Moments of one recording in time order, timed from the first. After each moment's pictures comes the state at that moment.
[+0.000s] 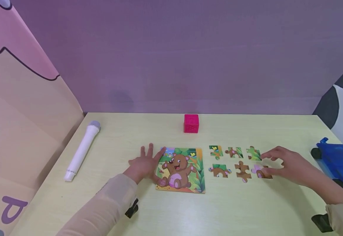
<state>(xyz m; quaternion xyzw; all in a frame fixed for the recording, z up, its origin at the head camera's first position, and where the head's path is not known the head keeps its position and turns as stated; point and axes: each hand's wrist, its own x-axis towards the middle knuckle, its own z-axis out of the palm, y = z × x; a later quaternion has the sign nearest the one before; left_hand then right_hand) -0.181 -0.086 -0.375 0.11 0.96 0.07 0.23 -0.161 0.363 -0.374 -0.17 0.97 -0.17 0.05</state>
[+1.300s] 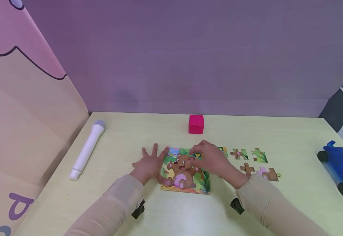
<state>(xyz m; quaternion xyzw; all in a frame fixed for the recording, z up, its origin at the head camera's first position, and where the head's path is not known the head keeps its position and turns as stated) -0.181 -0.083 -0.380 0.09 0.97 0.07 0.21 -0.193 0.143 -0.381 -0.21 0.94 -0.27 0.04</state>
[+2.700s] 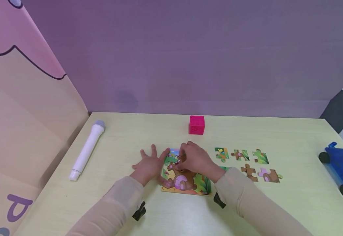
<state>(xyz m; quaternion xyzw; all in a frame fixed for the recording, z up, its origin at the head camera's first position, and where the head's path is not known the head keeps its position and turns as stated) -0.179 -0.081 -0.377 0.06 0.97 0.09 0.21 -0.207 0.091 -0.385 -0.15 0.96 -0.22 0.11</state>
